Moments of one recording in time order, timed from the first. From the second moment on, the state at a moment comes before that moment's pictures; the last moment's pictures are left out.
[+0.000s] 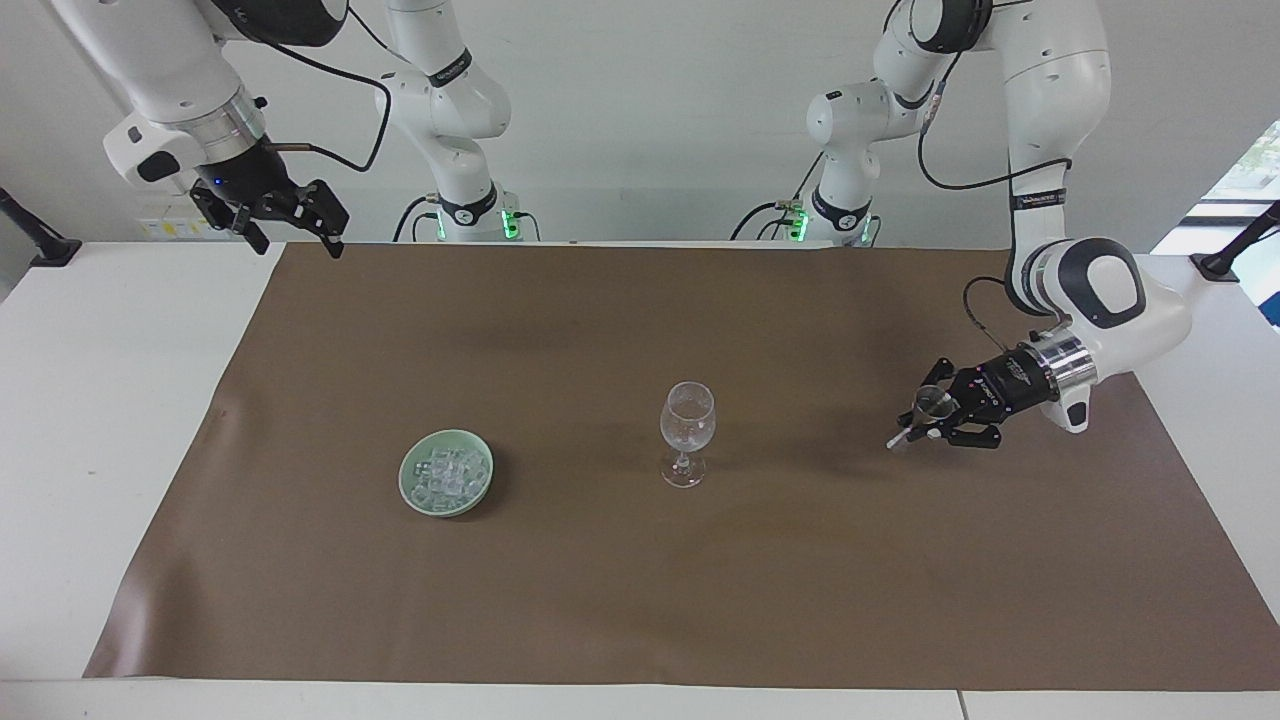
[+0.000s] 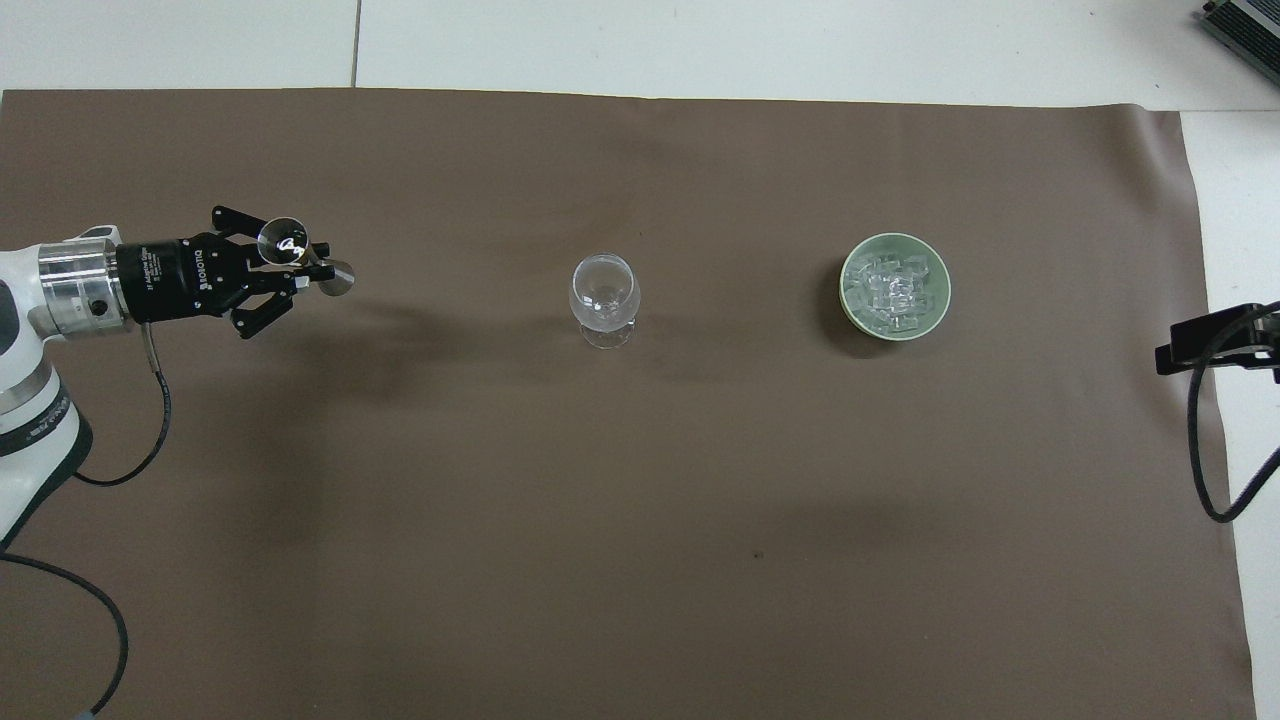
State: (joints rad) left arm 0.19 0.30 -0.06 -1.90 -1.28 1.86 -1.03; right arm -0.18 -0.03 0.08 -1.57 0.02 1.47 -0.01
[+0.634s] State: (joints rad) left arm 0.18 0.24 -0.21 -1.91 -1.28 2.05 -1.22; right arm -0.18 -0.03 0.08 -1.57 0.02 1.47 -0.01
